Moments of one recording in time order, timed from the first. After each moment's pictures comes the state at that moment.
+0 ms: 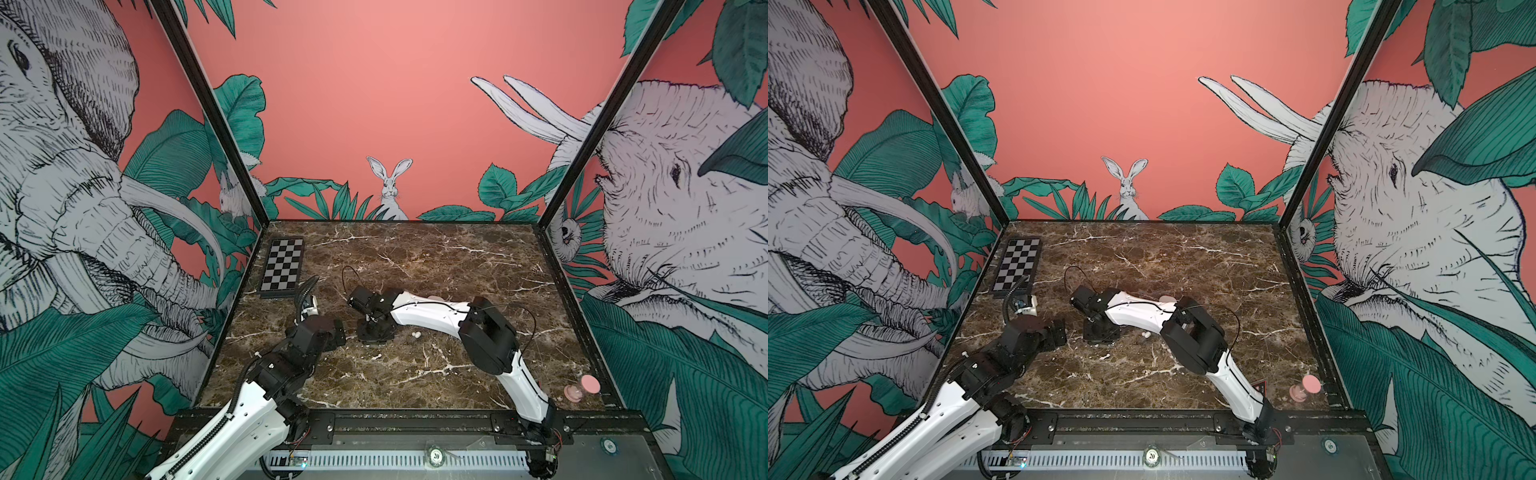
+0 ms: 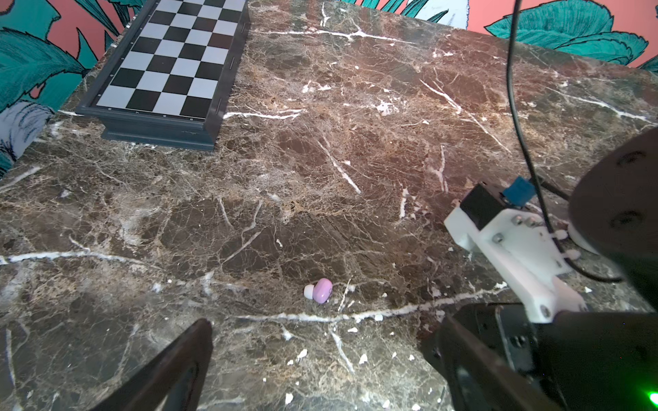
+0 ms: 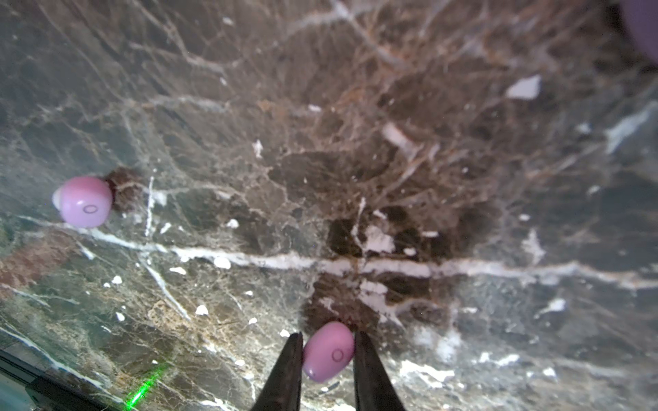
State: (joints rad) left arm -0.64 0.62 0.50 -0.63 -0.47 -0.58; right arm 1.05 2.24 1.76 -0.83 -0.14 0.88
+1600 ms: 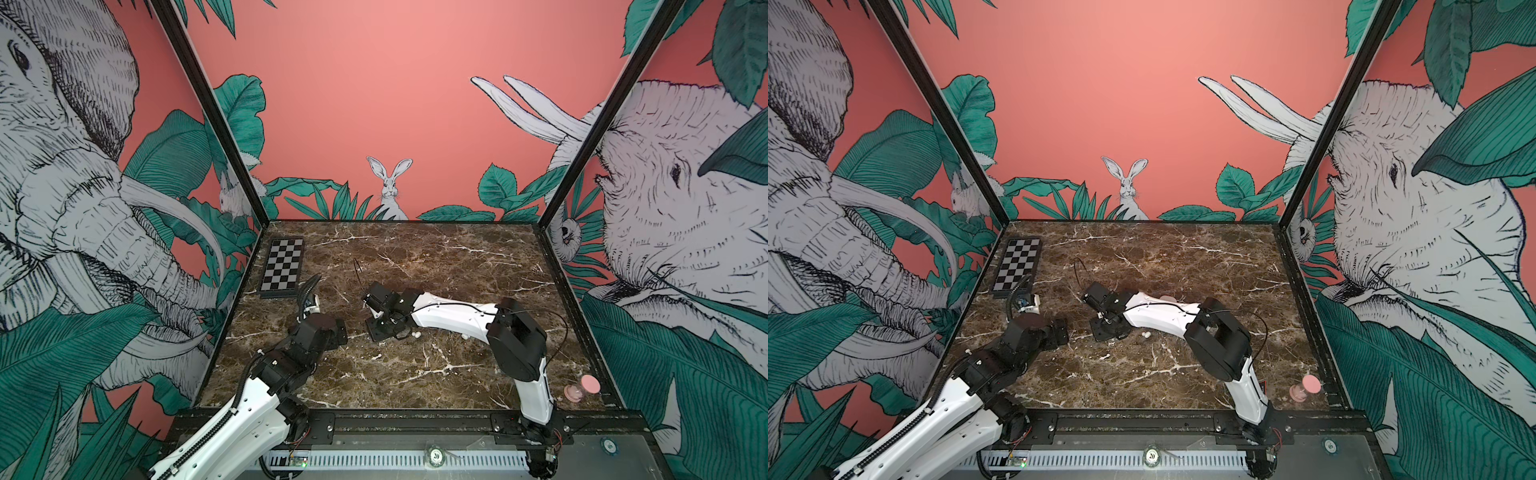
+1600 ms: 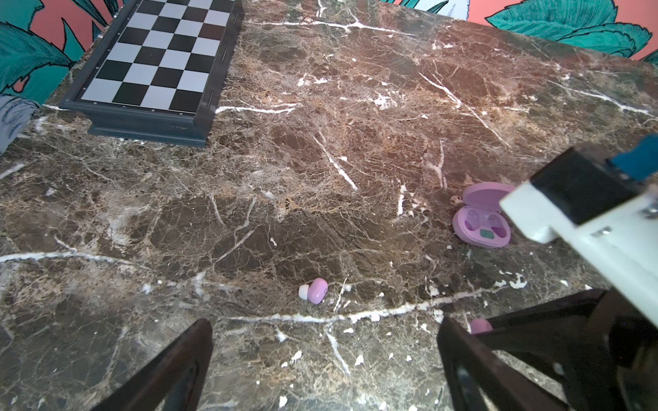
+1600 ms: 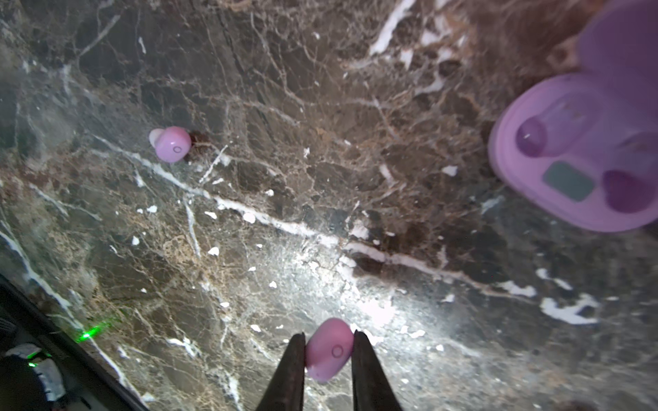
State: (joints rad) left arm -0.64 0.65 0.50 -0.60 -0.44 -0.58; right arm 1.03 2.02 1.53 -0.66 -0.08 0.51
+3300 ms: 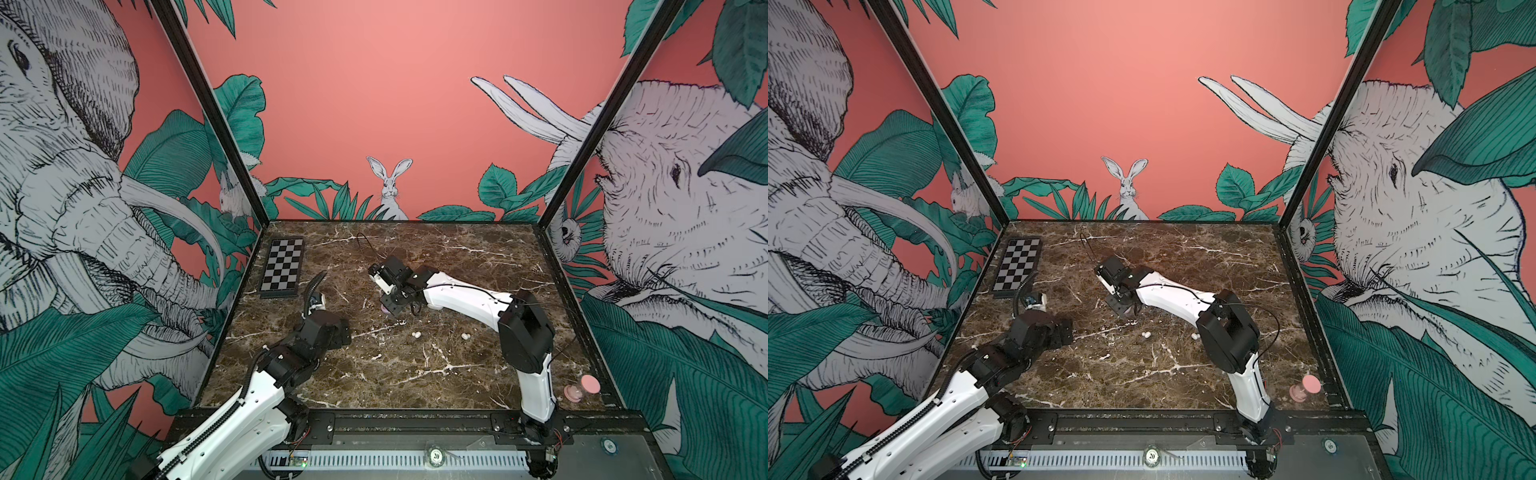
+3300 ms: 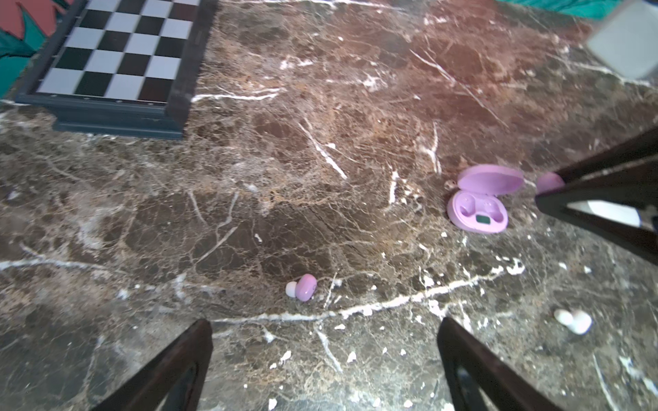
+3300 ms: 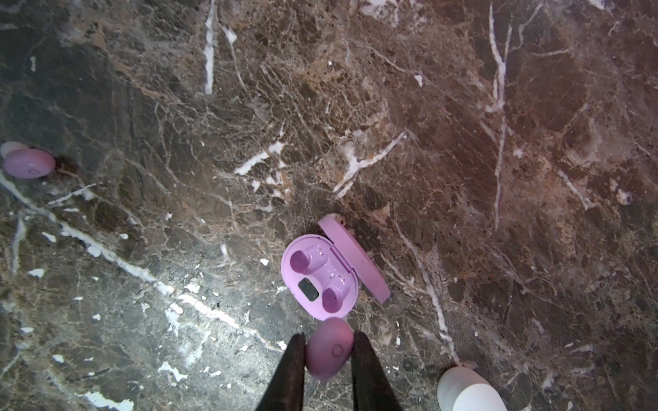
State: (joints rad) left arm -0.63 0.73 0.50 -0.54 -0.36 -0.53; right arm 0.88 2.02 1.64 -0.71 0.13 -0.03
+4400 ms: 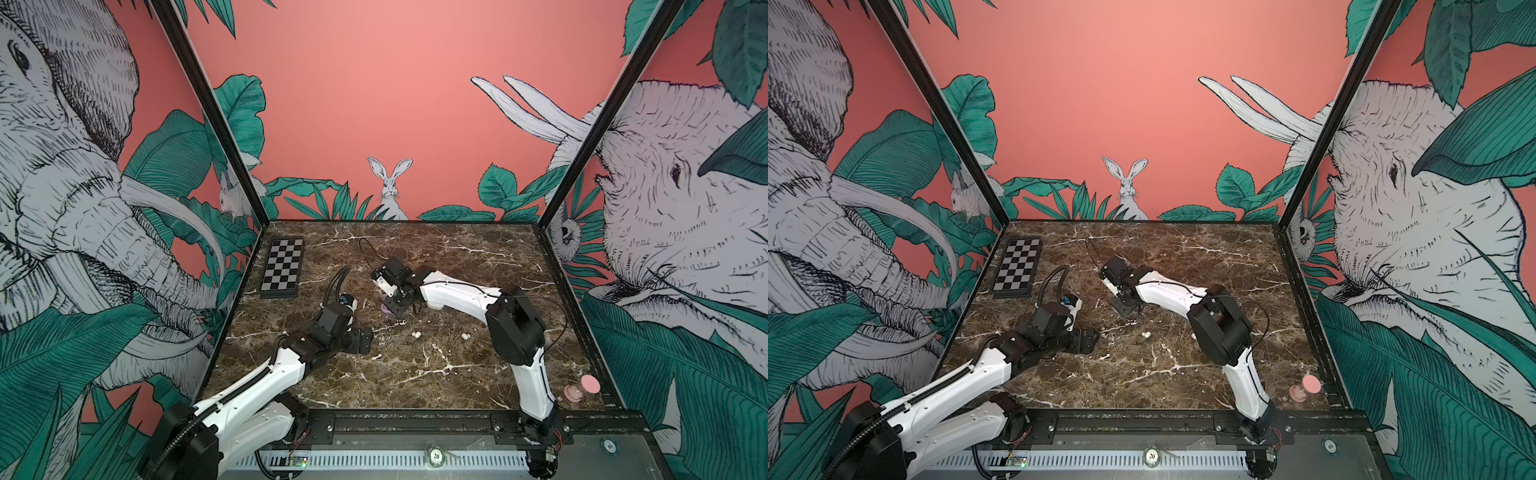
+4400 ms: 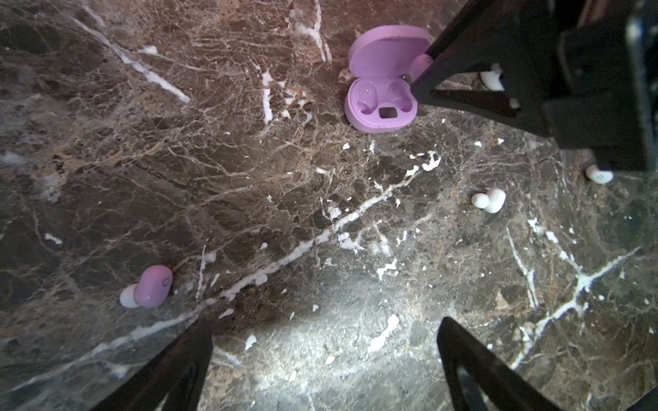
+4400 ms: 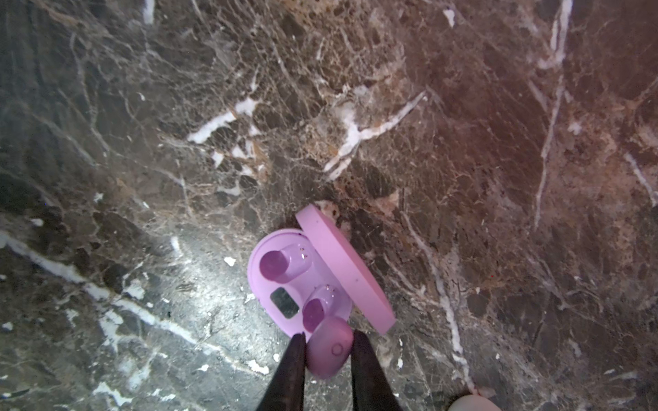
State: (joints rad) left arm -0.63 0.98 0.51 -0.41 0.01 -0.42; right arm 0.85 2.10 1.64 -0.71 0.09 -0.08
